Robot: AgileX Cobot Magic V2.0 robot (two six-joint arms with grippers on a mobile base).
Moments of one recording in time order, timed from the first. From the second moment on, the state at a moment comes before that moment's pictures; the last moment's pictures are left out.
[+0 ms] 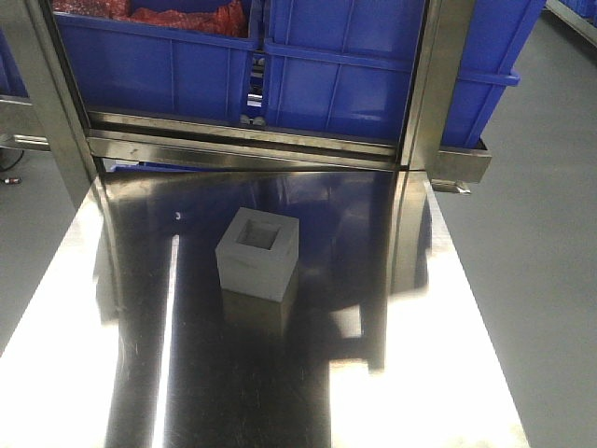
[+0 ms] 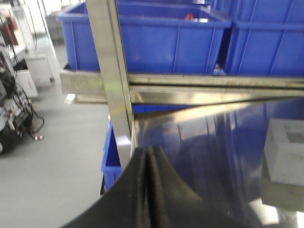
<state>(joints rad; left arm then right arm) 0.03 0.41 -0.48 0.02 0.38 0.00 -0.09 -0.02 0.03 0.02 0.22 0.02</state>
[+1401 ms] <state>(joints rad) -0.29 1.10 -0.90 -0.21 0.30 0.37 -0.09 -0.02 0.03 0.02 0.22 0.02</state>
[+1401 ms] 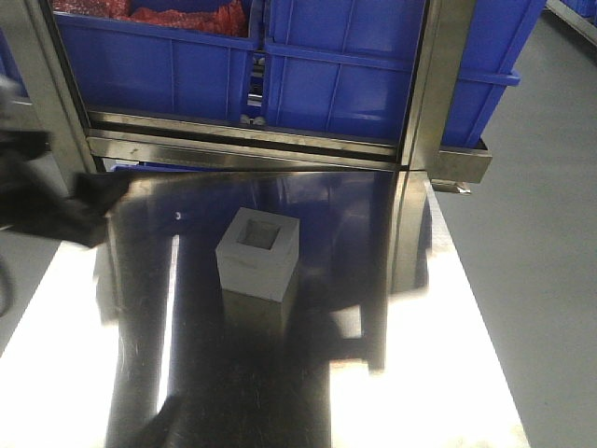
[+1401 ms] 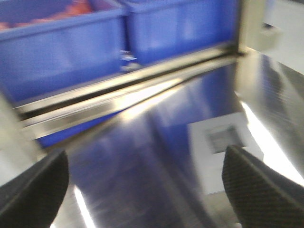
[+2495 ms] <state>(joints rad) -0.37 1.95 -1.42 -0.22 0.43 0.11 -0.09 -0.02 0.03 0.02 0.22 0.02</state>
